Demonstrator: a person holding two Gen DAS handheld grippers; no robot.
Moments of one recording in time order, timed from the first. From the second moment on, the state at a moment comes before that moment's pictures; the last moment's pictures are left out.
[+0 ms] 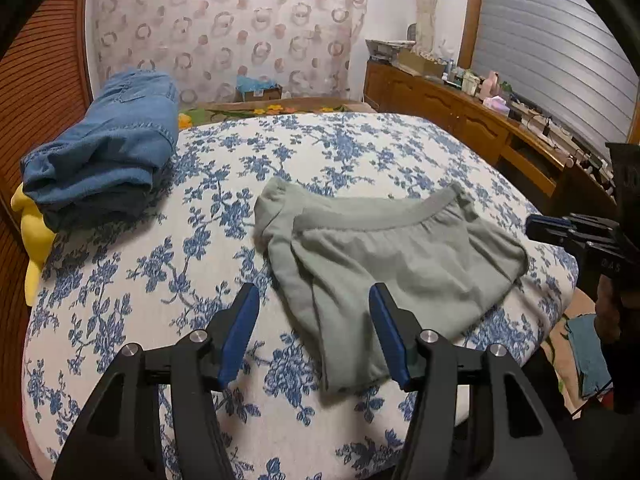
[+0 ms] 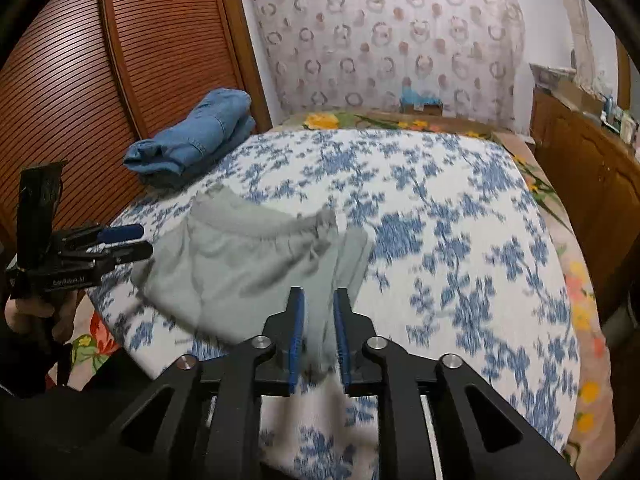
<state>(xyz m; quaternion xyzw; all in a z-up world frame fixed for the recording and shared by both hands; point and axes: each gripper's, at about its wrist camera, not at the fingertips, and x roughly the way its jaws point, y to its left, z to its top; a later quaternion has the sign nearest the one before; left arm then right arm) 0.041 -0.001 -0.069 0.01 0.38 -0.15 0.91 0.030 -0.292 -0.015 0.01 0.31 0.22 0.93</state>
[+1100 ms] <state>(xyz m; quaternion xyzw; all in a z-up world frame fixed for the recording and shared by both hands) 0.091 -0.016 -0.079 0.02 0.37 -0.18 0.91 0.108 -0.258 -0.039 0.01 0.34 0.22 0.91</state>
